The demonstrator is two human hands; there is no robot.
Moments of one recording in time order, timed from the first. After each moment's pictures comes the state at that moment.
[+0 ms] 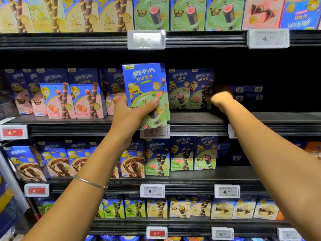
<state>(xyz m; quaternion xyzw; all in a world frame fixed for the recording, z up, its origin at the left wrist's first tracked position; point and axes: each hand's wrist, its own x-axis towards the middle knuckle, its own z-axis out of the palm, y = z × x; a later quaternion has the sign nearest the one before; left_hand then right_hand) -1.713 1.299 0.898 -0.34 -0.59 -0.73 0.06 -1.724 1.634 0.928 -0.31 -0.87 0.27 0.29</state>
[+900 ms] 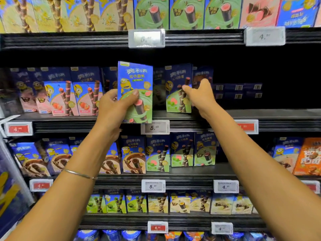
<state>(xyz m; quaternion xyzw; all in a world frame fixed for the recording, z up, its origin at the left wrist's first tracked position) -1.736 1.274 0.903 -0.25 -0.60 -0.75 0.07 -1.705 1.534 0.925 -0.12 -0.75 0.51 0.41</state>
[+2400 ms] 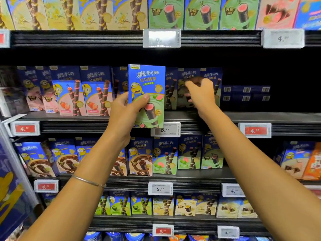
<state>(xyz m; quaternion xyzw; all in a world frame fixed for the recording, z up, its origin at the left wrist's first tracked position) -1.729 1.270 0.898 -0.26 -0.59 -0.77 0.05 -1.714 1.495 0.934 -0.12 -0.73 0.52 0.43</state>
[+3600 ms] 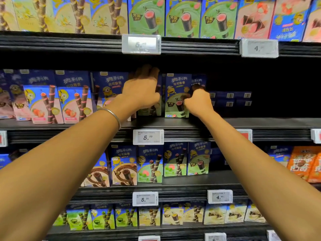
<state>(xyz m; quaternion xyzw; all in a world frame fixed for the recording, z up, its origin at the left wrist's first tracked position) -1.782 1.364 0.976 -0.37 -0.86 -0.12 0.32 -1.717 1.560 0.933 -0.22 -0.86 0.26 0.38</state>
